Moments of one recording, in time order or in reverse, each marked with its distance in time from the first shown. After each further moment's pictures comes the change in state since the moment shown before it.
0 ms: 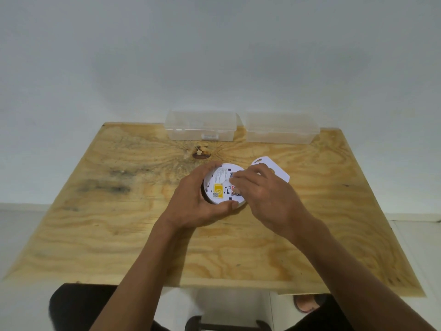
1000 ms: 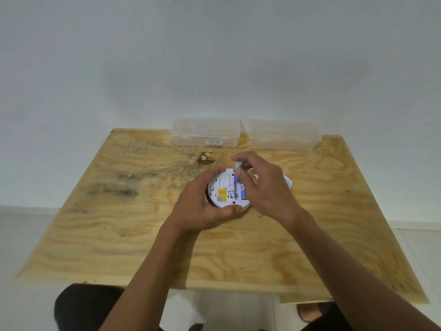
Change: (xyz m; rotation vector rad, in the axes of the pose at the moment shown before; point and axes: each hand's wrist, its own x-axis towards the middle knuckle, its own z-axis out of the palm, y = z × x) left_hand -0.003 0.010 -0.002 0.021 0.006 -0.006; right_hand 0.033 -0.009 -0.009 0.553 0.172 0.376
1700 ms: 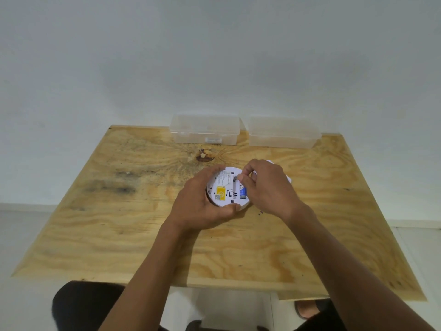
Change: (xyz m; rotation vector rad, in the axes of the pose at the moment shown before) left_hand -0.001 0.001 0.002 0.052 0.005 -0.053; right_hand 0.000 -0.005 -0.008 -0.272 -0.165 0.297
